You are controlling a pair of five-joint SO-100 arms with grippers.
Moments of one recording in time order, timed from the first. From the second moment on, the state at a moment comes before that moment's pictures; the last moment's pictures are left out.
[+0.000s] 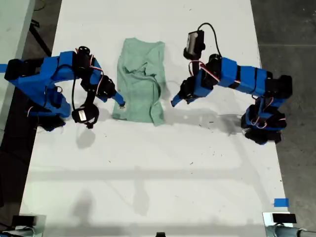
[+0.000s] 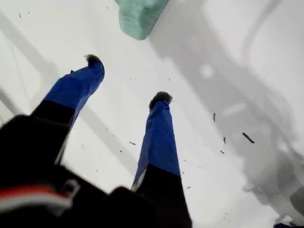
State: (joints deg) arm 0 -9.7 99.5 85.8 101.7 18.9; arm 1 7.3 90.1 71.5 89.8 -21.8
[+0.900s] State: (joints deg) arm 0 -13.5 87.5 103.6 80.4 18.6; arm 1 5.0 52.6 51.5 77.0 -17.3
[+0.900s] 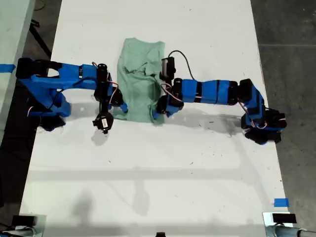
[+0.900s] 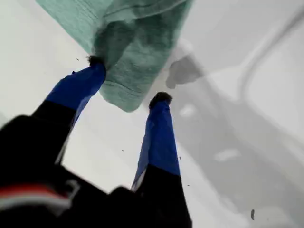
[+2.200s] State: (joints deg) arm 0 15.7 51.5 45.9 103.6 7.3; arm 1 -15.8 52.6 41.8 88.9 -2.7
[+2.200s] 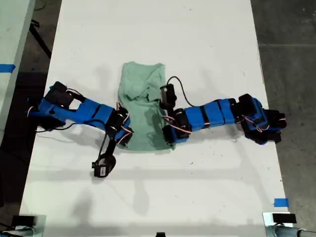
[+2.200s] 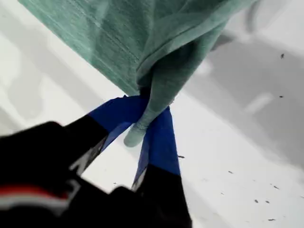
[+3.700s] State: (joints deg) arm 0 -32.0 67.5 49.4 103.1 37.2; arm 1 20.4 56.9 41.9 62.4 -32.8
